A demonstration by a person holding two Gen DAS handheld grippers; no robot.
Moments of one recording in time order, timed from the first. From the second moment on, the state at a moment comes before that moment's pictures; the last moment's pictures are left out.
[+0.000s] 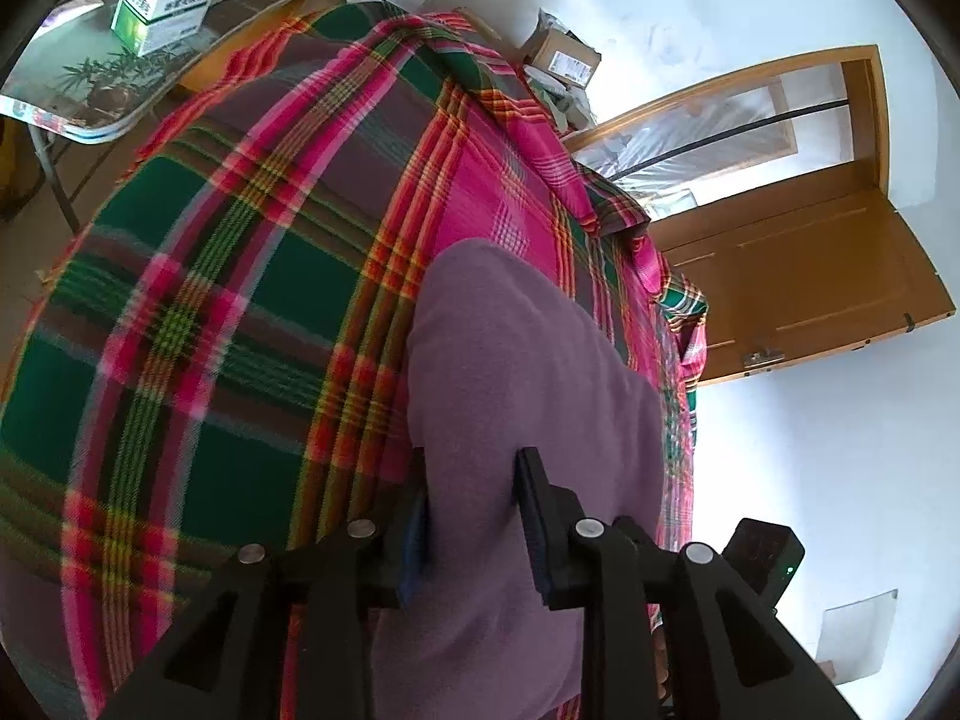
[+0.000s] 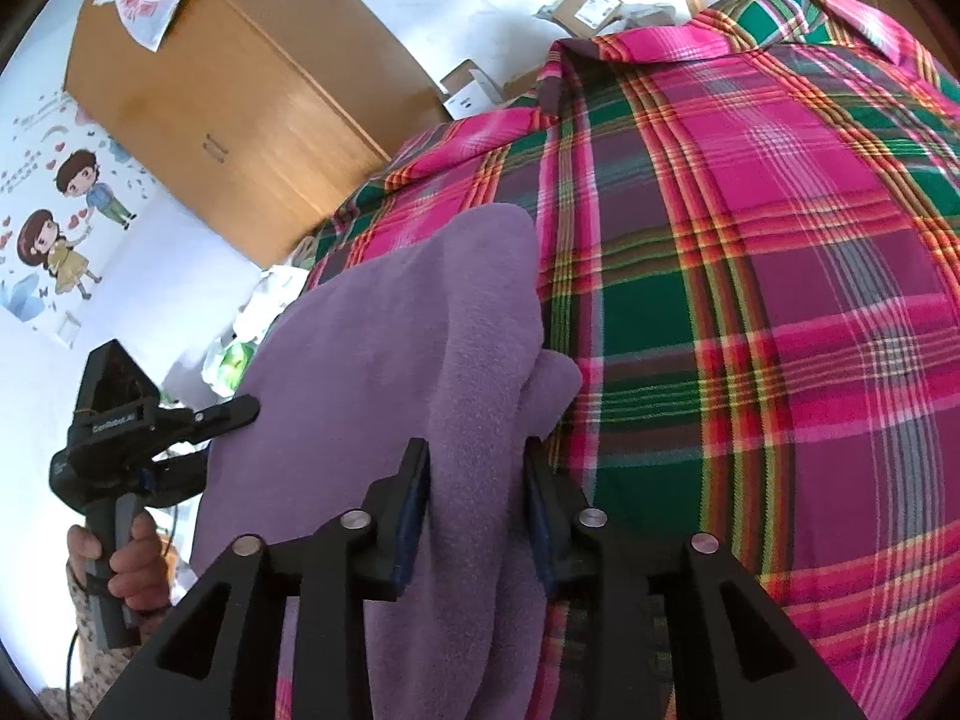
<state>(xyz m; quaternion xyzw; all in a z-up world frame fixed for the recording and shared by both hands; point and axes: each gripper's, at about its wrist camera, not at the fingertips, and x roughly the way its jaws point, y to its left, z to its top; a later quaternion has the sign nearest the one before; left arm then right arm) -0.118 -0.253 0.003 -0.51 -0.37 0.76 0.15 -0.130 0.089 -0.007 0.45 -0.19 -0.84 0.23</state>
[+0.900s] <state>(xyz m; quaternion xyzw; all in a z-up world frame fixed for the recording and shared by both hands) -0.039 -0.242 0.013 -0.50 -0.33 0.80 0.08 -0.044 0.080 0.024 0.39 -0.09 -0.90 0.19</state>
